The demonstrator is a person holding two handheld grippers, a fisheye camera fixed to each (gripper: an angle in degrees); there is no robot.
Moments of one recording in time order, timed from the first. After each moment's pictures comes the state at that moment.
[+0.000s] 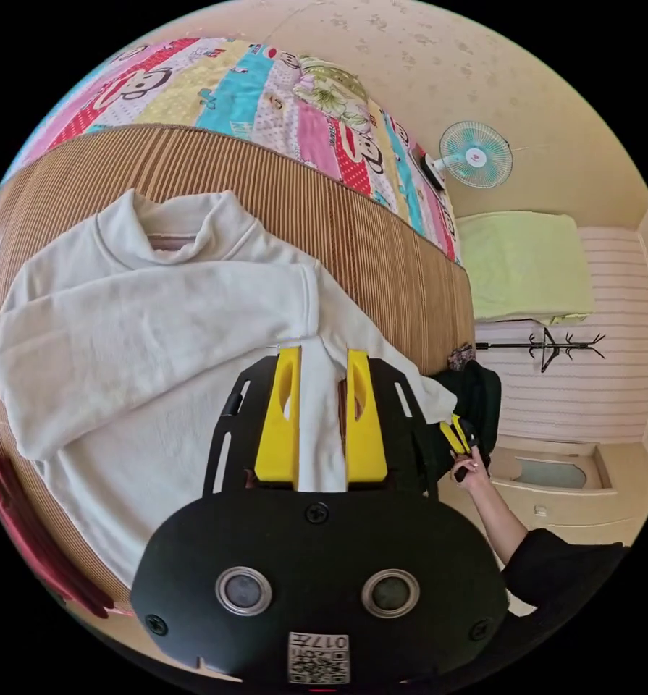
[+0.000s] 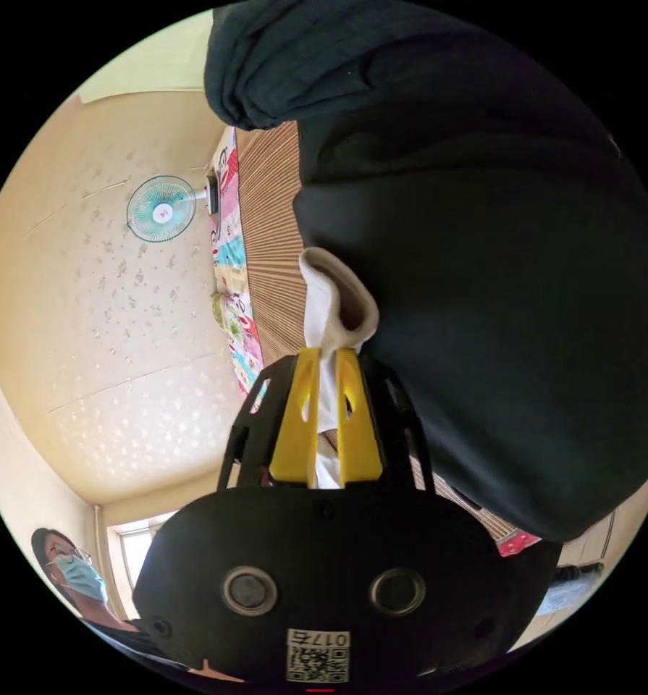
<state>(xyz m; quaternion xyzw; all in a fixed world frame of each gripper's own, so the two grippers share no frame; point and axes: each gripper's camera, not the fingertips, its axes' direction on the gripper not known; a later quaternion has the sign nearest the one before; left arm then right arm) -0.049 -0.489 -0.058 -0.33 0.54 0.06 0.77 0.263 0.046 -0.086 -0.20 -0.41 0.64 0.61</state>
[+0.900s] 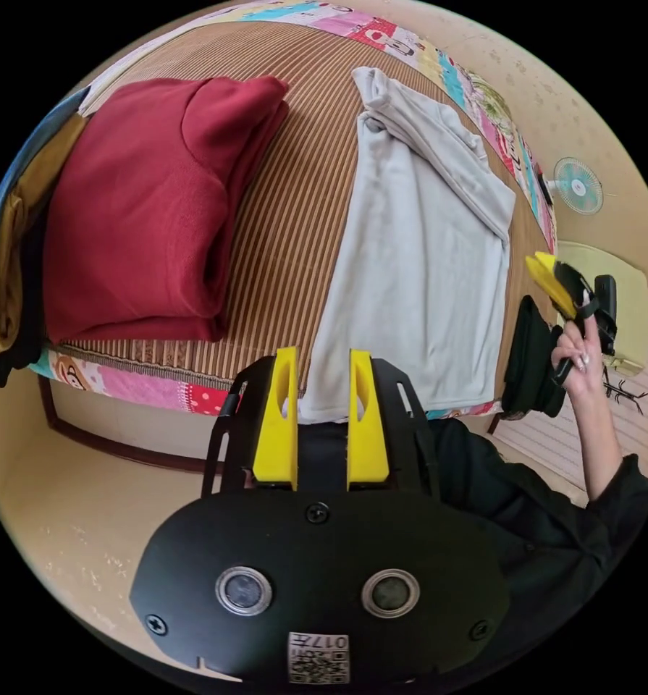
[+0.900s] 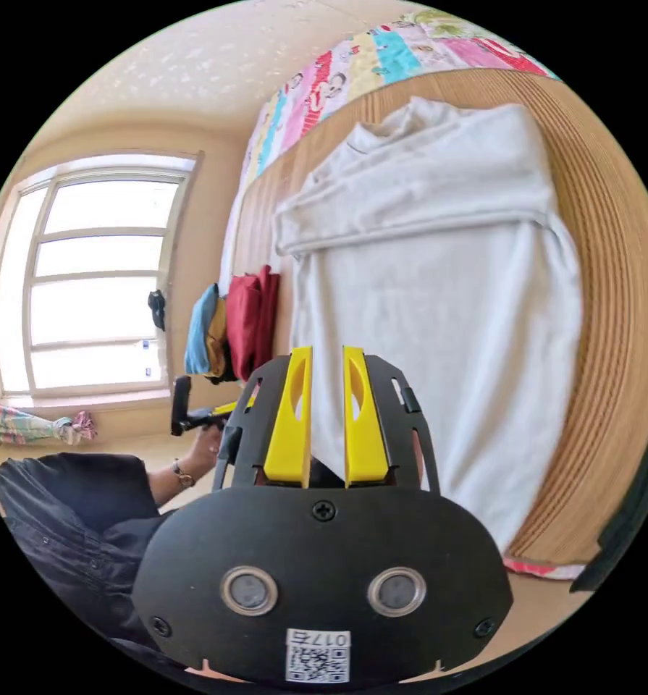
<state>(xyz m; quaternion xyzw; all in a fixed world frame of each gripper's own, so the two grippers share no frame) -0.461 -0.294 -0.061 -0.44 0.38 0.02 0.81 -0.247 -0.018 -0.307 -0.39 -0.55 0.02 0.74</state>
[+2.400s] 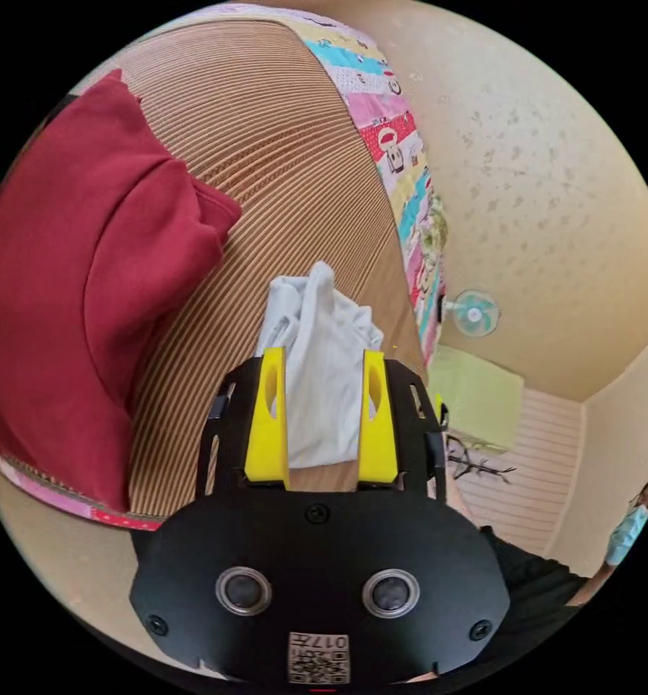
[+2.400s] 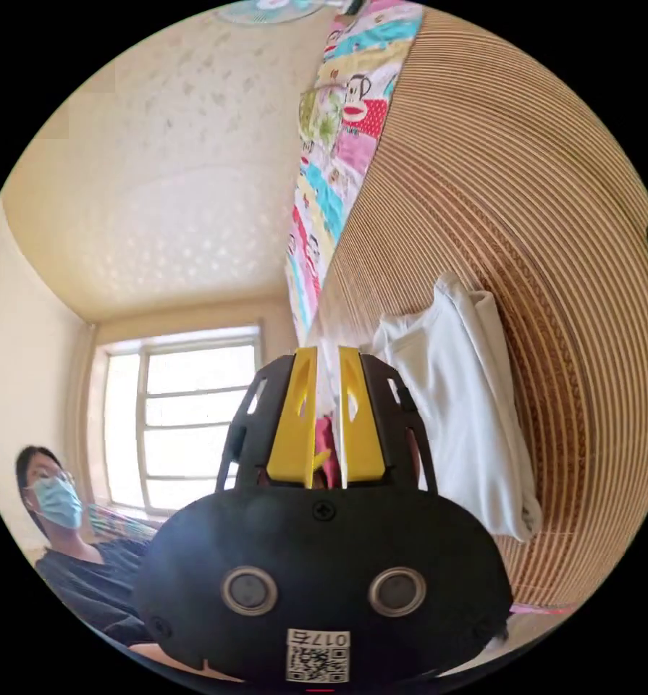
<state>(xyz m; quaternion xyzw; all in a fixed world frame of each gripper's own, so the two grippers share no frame) -0.493 -0.498 0.077 -0.37 0.49 -0.20 0.76 -0.066 -0.246 -0.245 -0.28 -0.63 0.29 0.66</state>
